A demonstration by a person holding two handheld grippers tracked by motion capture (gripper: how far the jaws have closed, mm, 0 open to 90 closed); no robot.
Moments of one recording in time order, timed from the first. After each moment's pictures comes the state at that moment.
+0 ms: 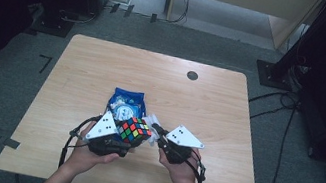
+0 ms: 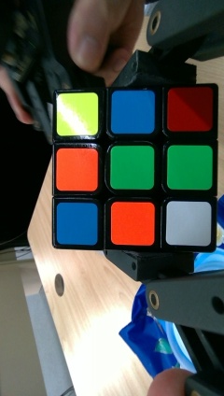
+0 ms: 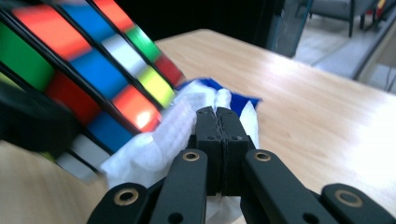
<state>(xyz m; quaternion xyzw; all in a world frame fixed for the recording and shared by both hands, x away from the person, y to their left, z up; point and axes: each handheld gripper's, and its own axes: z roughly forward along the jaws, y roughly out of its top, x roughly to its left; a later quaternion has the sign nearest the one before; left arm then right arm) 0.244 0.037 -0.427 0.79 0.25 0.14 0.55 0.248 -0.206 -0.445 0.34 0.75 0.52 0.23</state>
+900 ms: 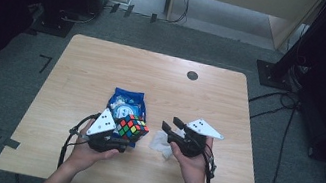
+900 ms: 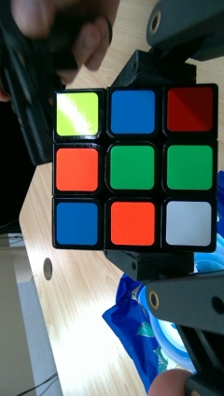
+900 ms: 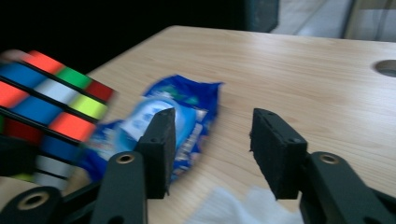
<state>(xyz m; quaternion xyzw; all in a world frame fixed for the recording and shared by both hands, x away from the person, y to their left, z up) 0.254 0.038 -0.442 0.78 0.28 0.14 0.53 0.265 -0.239 -0.438 0.45 0.70 0.54 0.16</state>
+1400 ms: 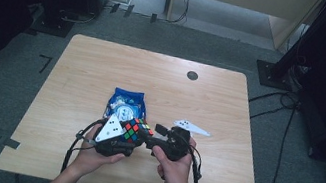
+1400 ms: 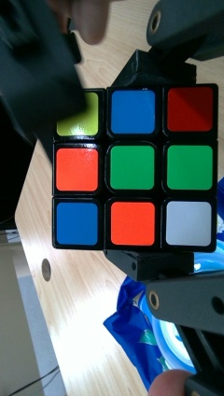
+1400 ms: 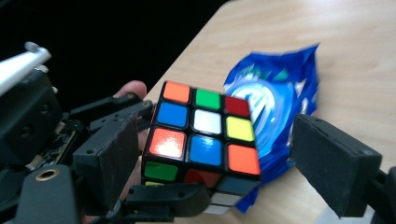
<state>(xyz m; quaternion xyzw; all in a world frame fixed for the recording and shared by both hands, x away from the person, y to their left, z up) 0.246 0.019 -0.448 0.79 0.26 0.17 0.52 0.254 -0.196 -0.431 0.50 0.66 0.56 -0.01</state>
